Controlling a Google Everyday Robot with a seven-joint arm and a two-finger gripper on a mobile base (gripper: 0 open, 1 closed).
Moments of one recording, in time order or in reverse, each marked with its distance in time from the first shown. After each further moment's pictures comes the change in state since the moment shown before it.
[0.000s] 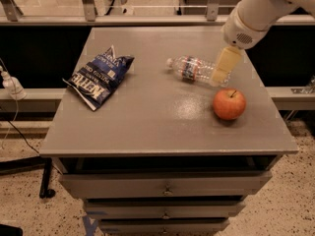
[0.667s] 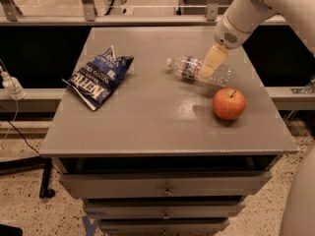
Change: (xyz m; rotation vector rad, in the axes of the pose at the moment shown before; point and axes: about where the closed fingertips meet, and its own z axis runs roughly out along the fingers) arm -0.013 -0.029 0.051 -0.066 -0.041 0.123
